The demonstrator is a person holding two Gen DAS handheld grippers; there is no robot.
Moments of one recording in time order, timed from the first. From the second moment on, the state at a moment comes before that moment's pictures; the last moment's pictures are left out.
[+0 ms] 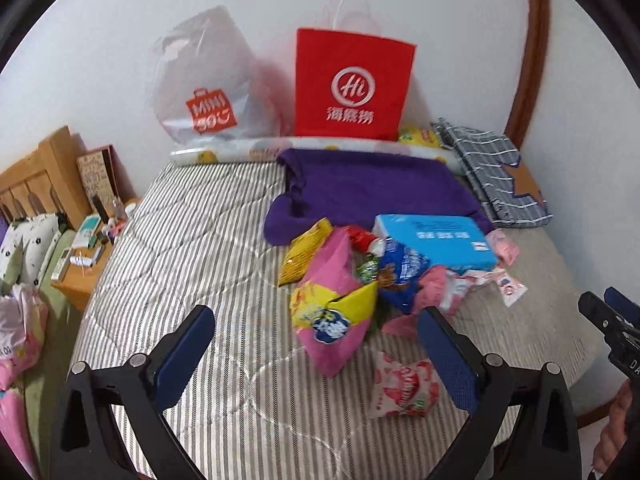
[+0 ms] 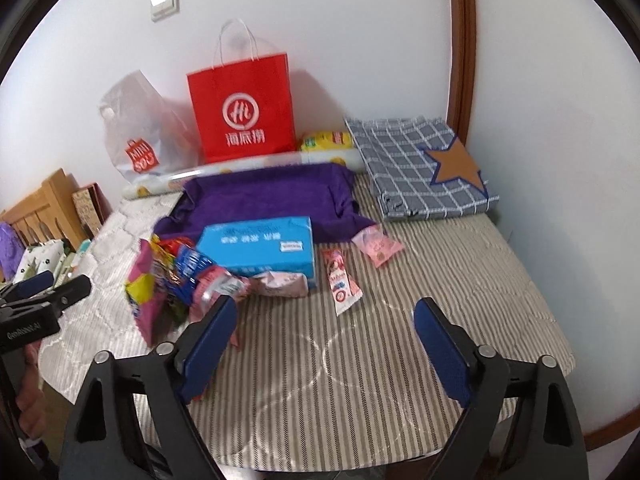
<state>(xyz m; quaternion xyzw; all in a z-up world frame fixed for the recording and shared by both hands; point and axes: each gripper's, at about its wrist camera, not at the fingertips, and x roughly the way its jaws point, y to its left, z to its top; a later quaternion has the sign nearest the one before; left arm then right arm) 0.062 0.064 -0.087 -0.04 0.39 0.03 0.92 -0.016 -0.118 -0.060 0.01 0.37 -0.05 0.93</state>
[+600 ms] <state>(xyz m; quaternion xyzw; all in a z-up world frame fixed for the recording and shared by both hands) 0.120 0.099 -0.137 -0.08 0.45 0.03 0.89 0.069 -0.179 -0.122 -0.01 0.42 -0.10 0.90</state>
